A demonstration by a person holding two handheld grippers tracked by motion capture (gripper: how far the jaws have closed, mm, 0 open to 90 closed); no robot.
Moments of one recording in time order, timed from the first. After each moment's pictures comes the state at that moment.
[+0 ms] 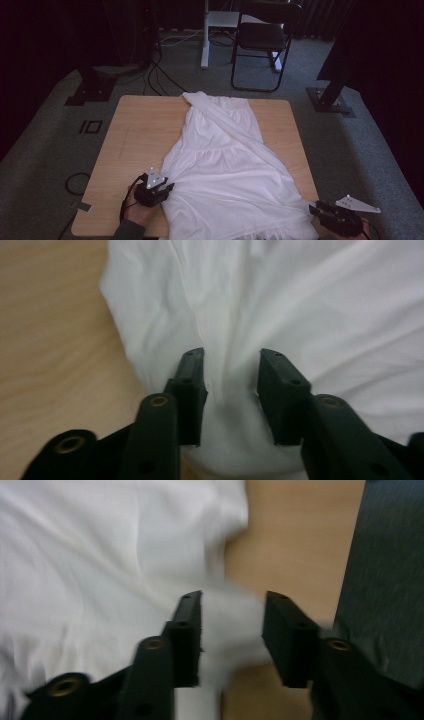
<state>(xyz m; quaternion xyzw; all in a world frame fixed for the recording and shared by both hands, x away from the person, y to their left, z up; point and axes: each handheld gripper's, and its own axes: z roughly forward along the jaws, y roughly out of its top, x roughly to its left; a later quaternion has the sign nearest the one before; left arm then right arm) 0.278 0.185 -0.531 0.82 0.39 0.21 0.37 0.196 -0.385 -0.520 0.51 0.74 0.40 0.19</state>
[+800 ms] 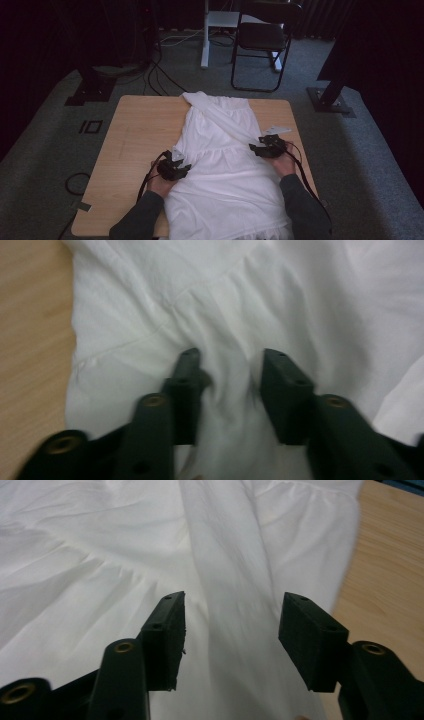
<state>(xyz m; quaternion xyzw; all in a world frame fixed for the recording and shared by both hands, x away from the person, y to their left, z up) 0.364 0.136 -0.548 0.85 0.38 0.19 0.32 0.434 -0.228 -0.511 0.40 0.81 0.38 0.19</state>
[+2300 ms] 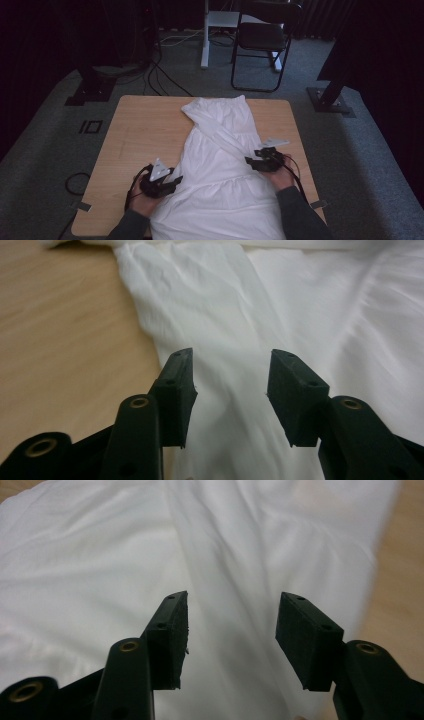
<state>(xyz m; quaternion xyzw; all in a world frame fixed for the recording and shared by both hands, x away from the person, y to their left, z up) 0.314 0.154 -0.515 0.83 0.35 0.20 0.38 0.383 -0.202 -0.507 0.40 0.82 0.37 0.17</state>
